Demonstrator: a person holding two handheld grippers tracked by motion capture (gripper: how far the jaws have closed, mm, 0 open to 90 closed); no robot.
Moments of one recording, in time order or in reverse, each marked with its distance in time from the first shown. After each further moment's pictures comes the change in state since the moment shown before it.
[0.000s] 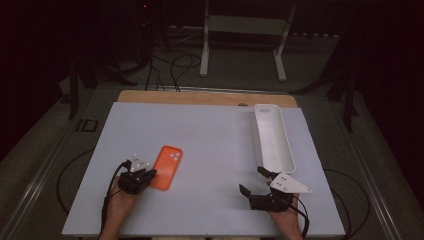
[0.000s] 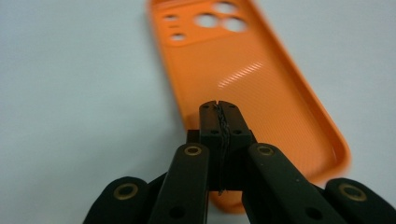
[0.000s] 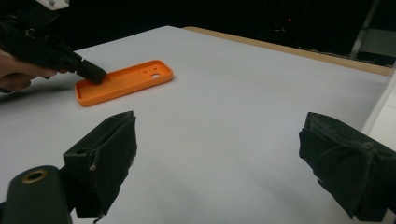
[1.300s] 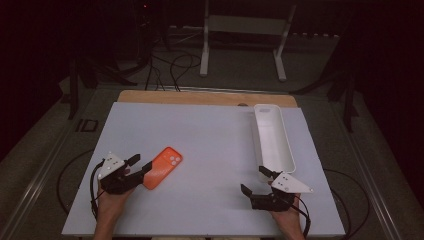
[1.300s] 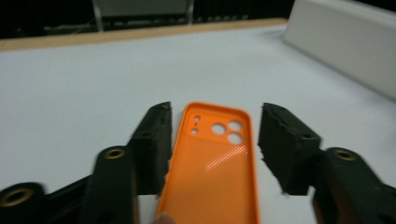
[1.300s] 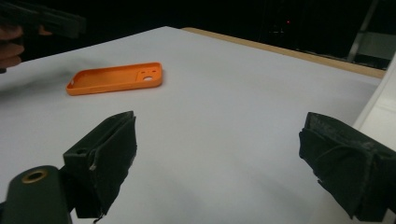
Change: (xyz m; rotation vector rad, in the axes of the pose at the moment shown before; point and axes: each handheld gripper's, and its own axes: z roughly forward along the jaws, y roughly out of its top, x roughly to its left) left arm 0.014 -0.003 -0.053 -0.426 -0.081 -0.085; right arm -0.003 0.000 -0.002 -0.005 -0.004 -0.014
